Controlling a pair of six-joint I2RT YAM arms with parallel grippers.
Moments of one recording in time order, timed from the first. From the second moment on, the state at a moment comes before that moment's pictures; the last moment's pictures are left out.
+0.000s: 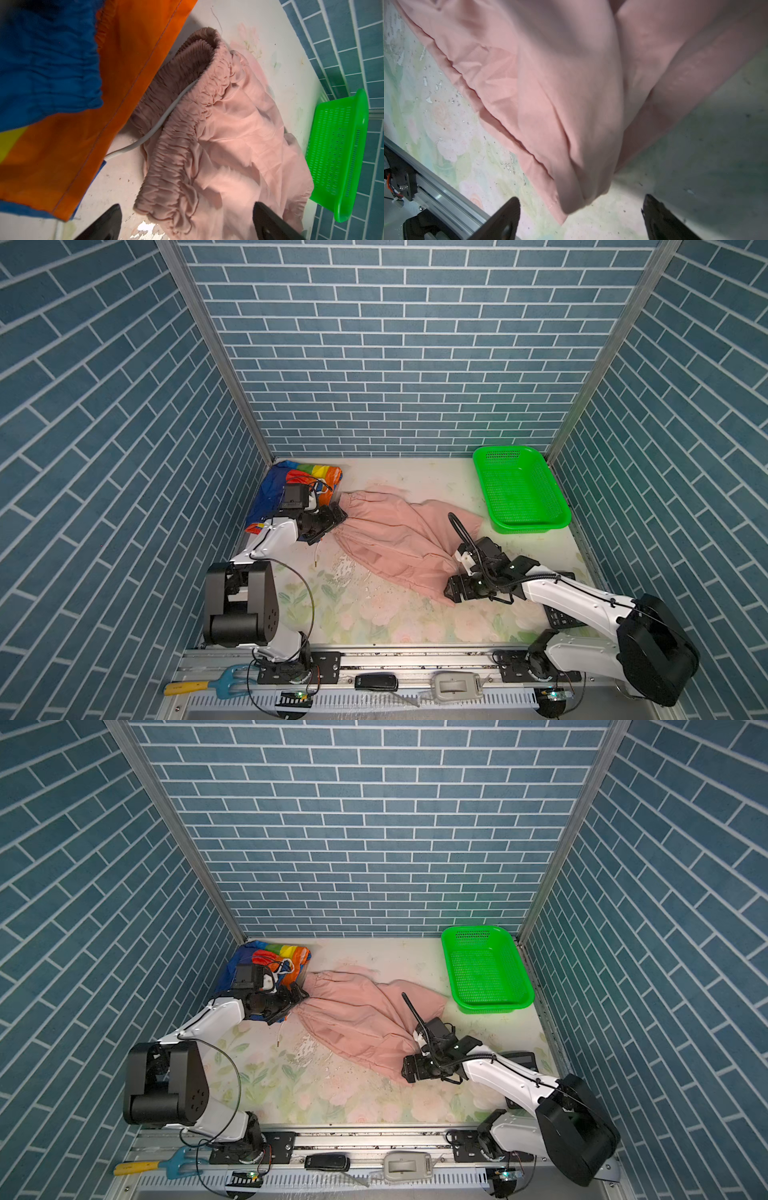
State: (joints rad) left arm 0.02 1.52 0.97 -0.46 0.39 -0.56; right arm 0.73 1.24 0.60 -0.52 -0.25 0.48
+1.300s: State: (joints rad) left arm -0.05 1.55 0.93 -0.34 0.44 -0.67; right arm 0.56 1.44 0.71 -0.57 -0.04 0.42
